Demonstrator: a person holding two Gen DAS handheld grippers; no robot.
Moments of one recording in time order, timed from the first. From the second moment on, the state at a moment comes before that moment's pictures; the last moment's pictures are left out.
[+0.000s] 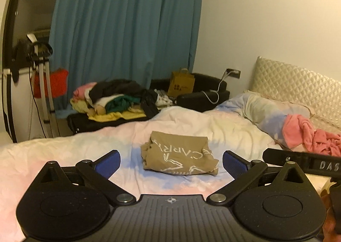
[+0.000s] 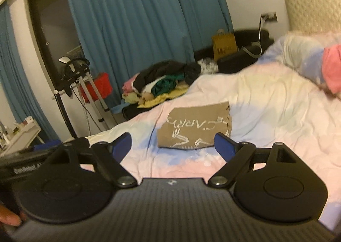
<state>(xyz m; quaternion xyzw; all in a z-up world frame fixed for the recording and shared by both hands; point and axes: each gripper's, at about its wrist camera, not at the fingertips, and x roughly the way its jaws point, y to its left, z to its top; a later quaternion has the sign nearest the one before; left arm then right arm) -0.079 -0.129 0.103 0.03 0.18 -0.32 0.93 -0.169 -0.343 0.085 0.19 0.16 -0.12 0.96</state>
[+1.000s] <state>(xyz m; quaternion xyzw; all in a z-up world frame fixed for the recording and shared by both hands) -0.073 -0.094 0.019 0.01 0.20 -0.28 0.94 -0.160 -0.297 0.018 0.08 0.11 -0.16 0.98</state>
